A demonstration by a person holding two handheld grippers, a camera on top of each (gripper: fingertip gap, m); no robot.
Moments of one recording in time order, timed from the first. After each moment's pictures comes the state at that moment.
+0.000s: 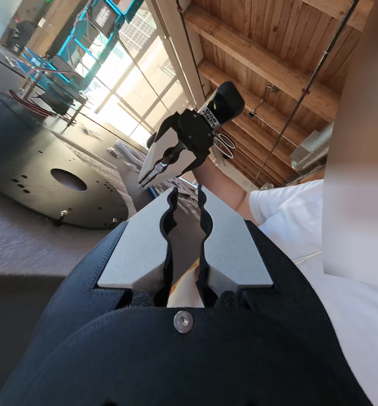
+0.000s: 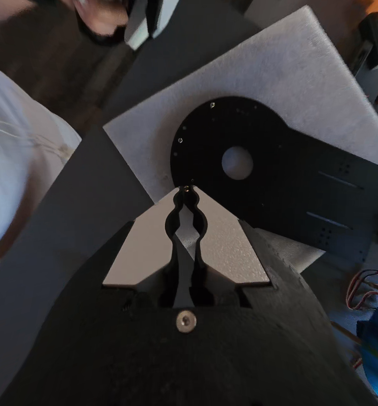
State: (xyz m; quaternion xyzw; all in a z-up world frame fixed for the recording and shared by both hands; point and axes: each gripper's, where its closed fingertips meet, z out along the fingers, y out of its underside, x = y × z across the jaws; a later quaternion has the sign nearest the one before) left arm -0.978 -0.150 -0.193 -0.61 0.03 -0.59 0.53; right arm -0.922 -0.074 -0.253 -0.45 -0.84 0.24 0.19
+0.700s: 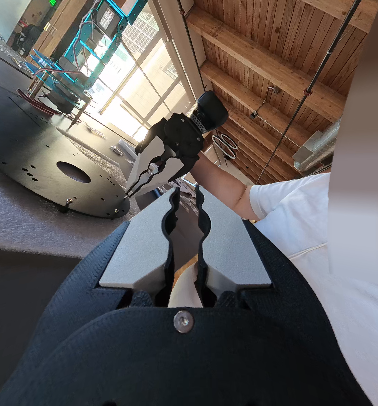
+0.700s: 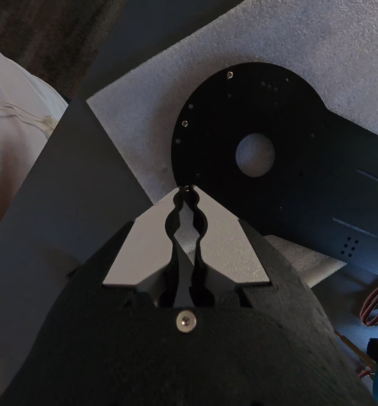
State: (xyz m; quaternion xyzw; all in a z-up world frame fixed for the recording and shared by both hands) left arm -0.985 -0.162 -0.198 -0.61 0.03 -0.58 0.54; right arm -0.923 -0.075 -0.289 -0.44 -0.86 0.19 0.14
